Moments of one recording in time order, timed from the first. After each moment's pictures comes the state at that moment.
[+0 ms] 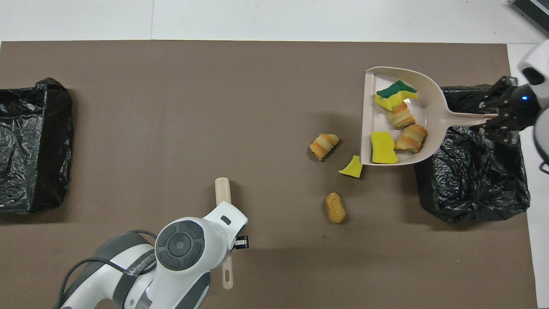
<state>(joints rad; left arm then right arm) -0.66 -0.17 -0.08 -2.43 -0.17 2.19 -0.66 -0.21 0.15 0.05 -1.61 0.10 1.78 -1.64</state>
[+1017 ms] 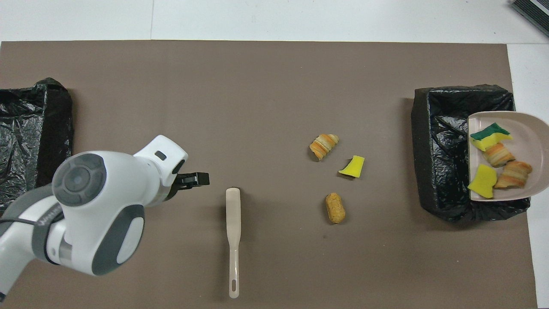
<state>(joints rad) -0.33 -0.08 -0.05 -2.15 -0.10 2.14 -0.38 -0.35 0.09 0.06 -1.72 -0.49 1.85 -1.63</state>
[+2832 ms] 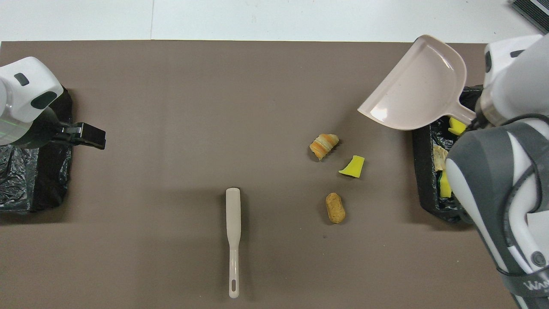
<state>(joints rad) -0.07 0.03 -0.05 -1.65 -0.02 1.65 -0.01 0.06 0.12 0.10 -1.56 -0.35 1.68 -0.54</state>
